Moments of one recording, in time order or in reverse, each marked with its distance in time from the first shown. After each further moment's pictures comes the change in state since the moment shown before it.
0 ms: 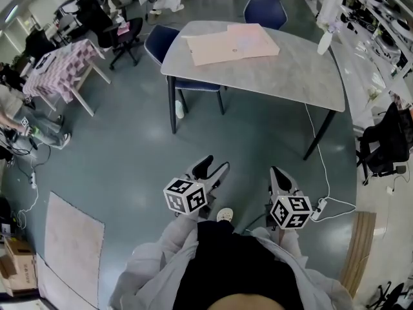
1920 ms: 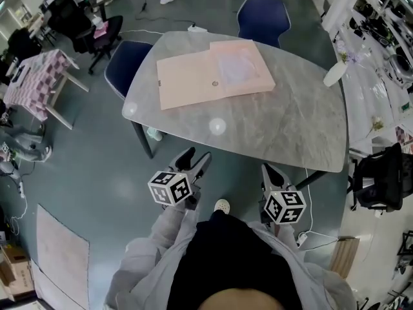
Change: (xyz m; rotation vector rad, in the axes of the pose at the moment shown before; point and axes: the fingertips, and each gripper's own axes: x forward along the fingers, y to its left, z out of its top) left arm 0.329 0.187 0.162 -0.087 -0.022 0.120; right arm 0.320 -0.210 0.143 -0.011 0.123 0.050
